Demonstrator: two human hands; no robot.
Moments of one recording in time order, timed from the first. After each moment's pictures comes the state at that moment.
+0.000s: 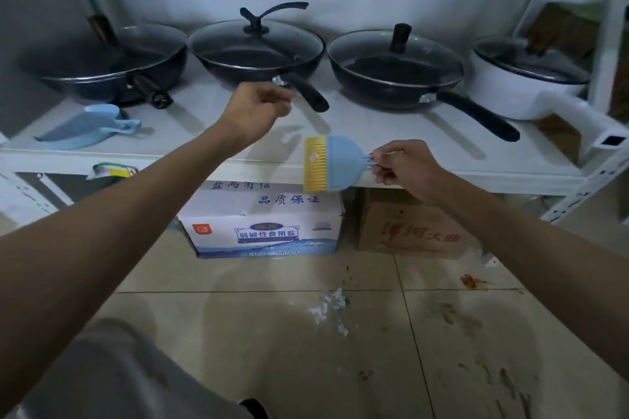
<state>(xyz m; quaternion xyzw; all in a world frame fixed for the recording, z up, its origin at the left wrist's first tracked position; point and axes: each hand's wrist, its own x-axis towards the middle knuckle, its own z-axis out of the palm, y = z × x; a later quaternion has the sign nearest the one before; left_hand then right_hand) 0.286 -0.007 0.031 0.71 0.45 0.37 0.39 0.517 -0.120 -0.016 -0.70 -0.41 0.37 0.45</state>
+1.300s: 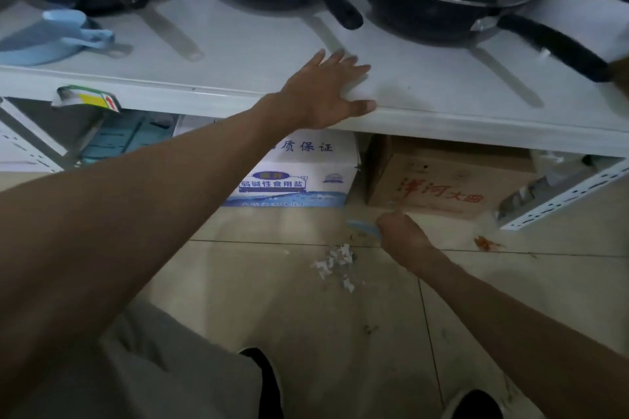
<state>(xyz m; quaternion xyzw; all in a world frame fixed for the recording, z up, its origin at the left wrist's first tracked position) 0.331 -0.001 -0.052 0.92 0.35 0.10 0.12 0.491 -0.173 -0.217 -0.76 -0.63 0.17 -0.09</state>
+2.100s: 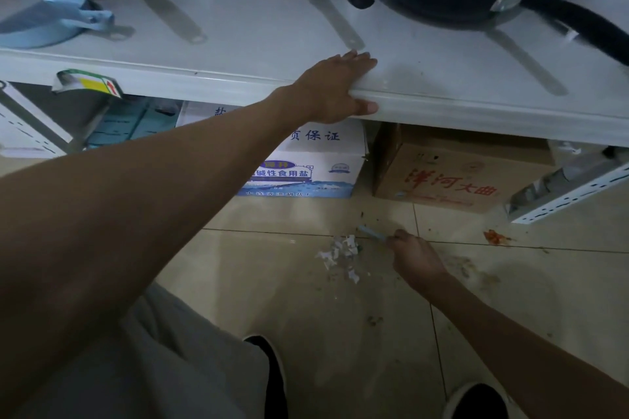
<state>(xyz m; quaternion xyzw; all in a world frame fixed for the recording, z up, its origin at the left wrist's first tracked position) 0.338 0.002 -0.070 0.91 0.37 0.07 0.17 0.493 -0.221 -0.247 -0.73 -0.67 0.13 -0.07</state>
